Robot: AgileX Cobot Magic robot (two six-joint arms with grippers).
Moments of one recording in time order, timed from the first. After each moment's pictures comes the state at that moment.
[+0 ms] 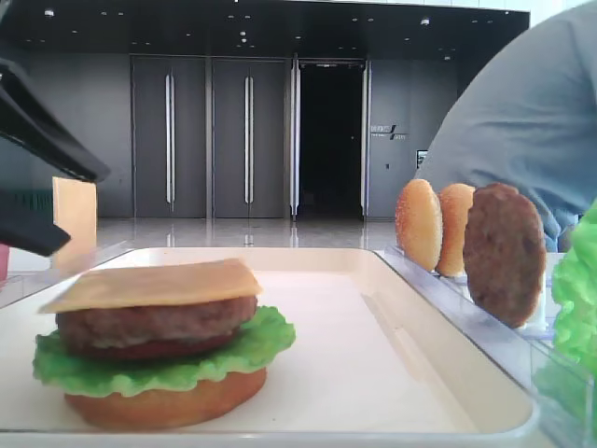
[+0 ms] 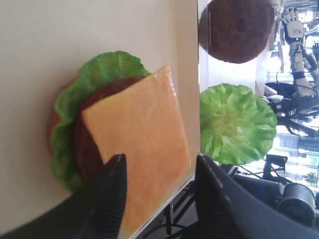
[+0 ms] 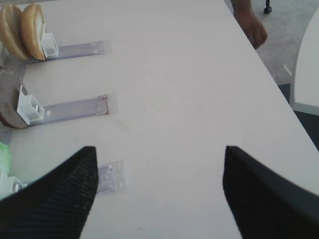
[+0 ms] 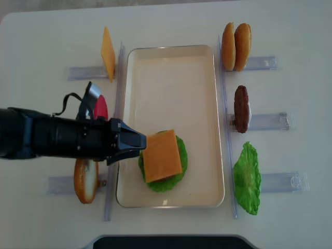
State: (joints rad) left arm -0.09 1.62 -0.49 -1.47 0.94 1.10; right arm -0.12 -0.01 -0.50 0.02 1.13 -0.01
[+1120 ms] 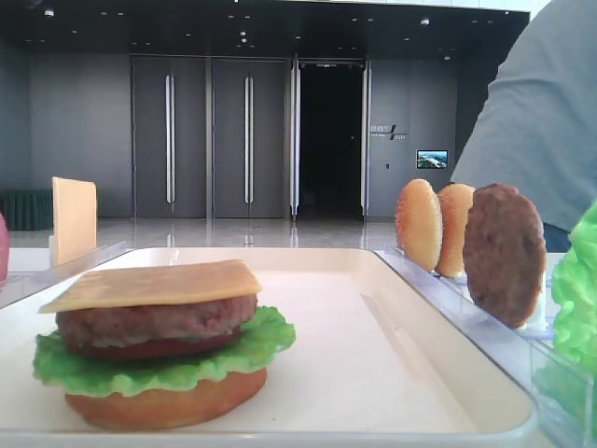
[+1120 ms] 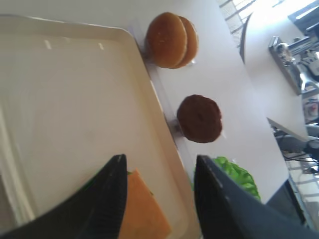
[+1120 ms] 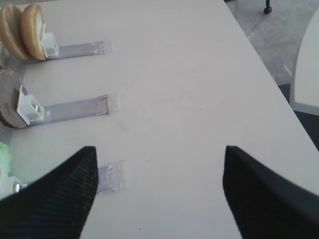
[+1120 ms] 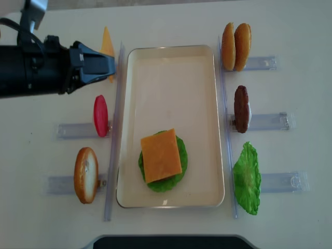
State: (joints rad) left arm -0.01 1.23 -0.81 -1.09 0.86 0.72; right arm -0.12 -0.01 -0.50 0.02 1.13 -0.01
